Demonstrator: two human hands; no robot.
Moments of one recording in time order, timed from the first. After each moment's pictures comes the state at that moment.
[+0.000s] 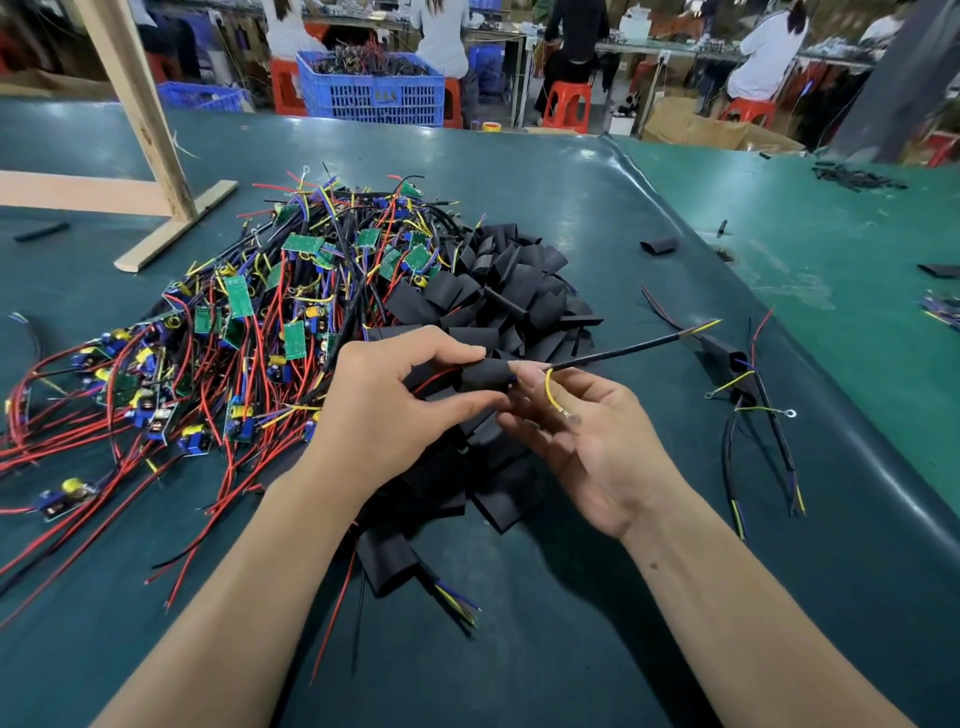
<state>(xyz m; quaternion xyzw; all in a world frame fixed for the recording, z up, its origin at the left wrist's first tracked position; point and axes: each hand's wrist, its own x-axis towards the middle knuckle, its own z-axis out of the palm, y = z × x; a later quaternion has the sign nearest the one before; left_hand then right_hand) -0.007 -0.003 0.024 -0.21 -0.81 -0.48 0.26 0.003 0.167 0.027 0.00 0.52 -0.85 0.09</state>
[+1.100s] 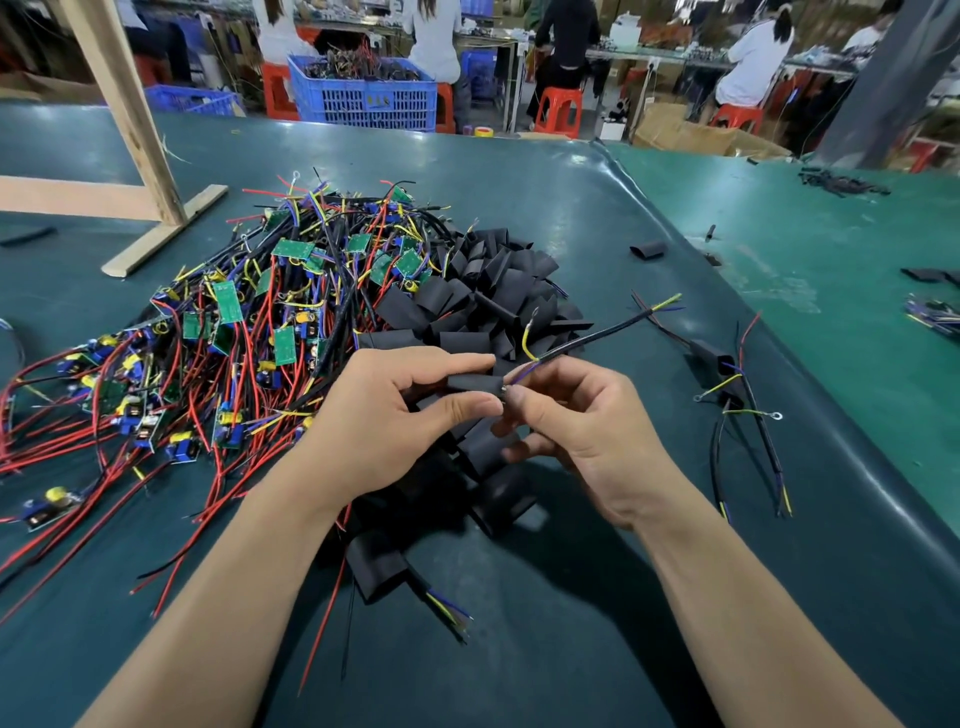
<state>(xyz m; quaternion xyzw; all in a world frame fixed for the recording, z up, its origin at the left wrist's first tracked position) -0.005 -0.005 0.031 -0.25 -0.81 -0.49 0.17 0.001 0.181 0.027 -0.13 0.63 -0.76 0.05</state>
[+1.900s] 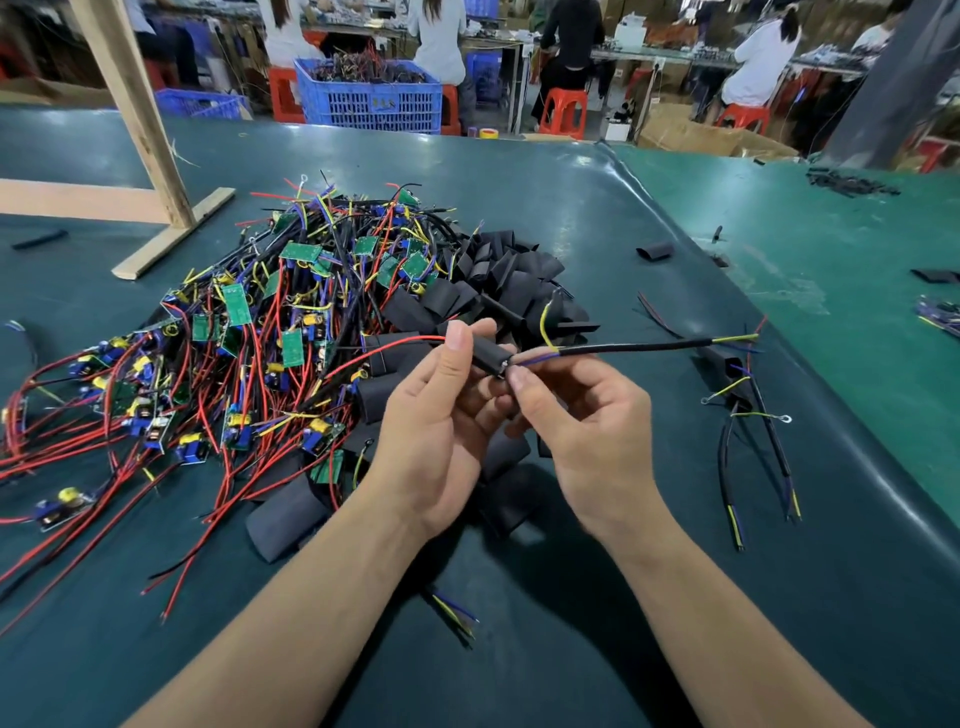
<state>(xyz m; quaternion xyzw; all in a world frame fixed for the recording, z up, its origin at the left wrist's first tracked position) 0.003 0.047 0.027 0.00 -0.40 -0.92 -0.02 0.006 0.159 0.022 -0.12 0.63 -0.75 -0.16</state>
